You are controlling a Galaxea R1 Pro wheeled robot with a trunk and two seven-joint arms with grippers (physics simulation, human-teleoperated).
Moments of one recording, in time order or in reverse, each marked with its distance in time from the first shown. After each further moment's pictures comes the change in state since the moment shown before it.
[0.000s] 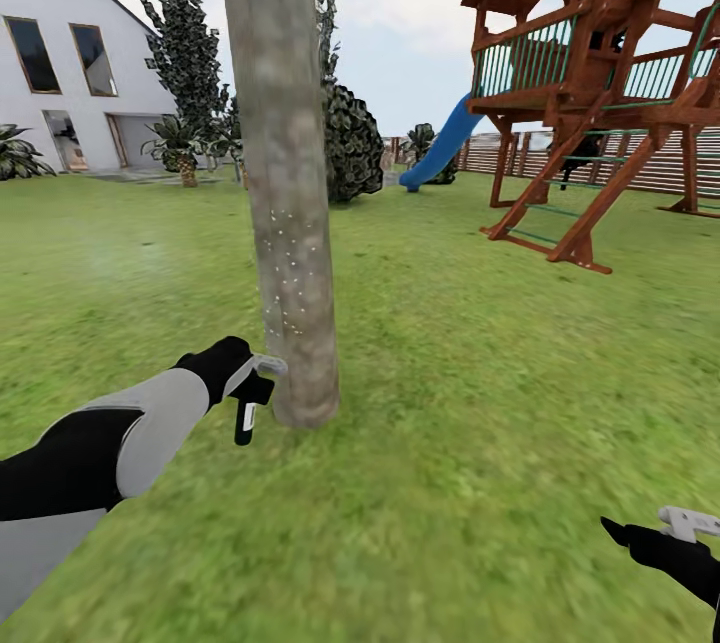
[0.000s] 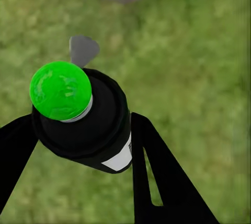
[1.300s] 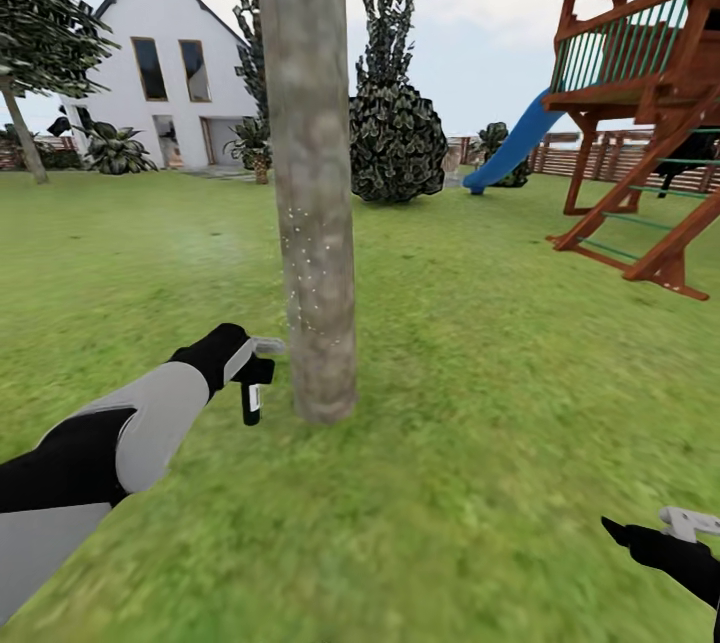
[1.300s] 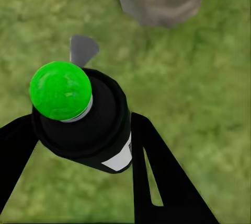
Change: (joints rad) left arm 0.000 -0.003 0.139 -0.095 0.069 0.001 0.118; right arm 0.000 0.000 -0.002 -0.002 0.000 0.001 0.002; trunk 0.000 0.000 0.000
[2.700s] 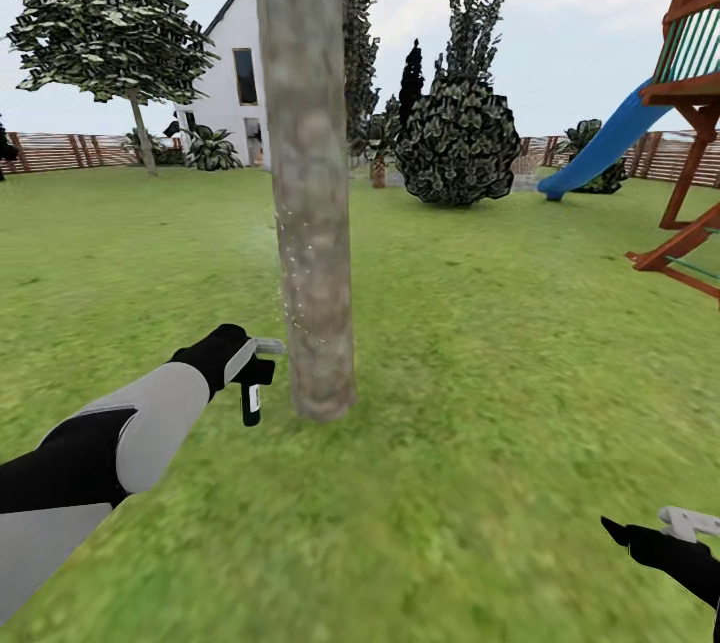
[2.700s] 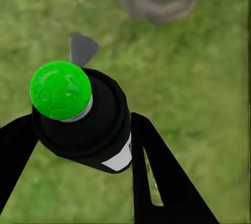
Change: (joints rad) left arm 0.002 -0.001 0.000 0.001 -0.001 0.000 0.004; right arm 0.000 0.000 0.000 0.000 0.000 0.000 0.000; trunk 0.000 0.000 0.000
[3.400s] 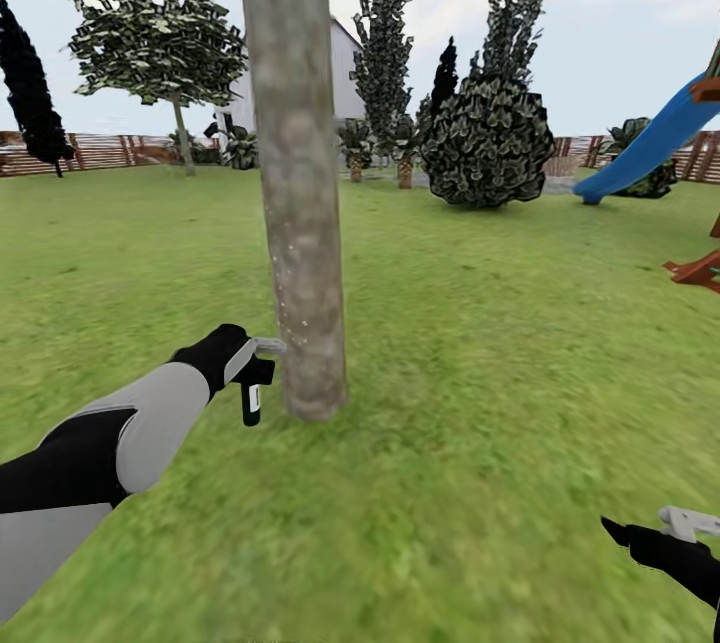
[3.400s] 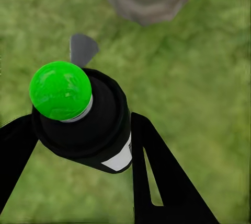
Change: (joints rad) left arm 0.000 0.000 0.000 0.000 -0.001 0.000 0.000; right arm 0.000 0.000 0.000 0.000 0.000 0.000 0.000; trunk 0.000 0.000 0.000
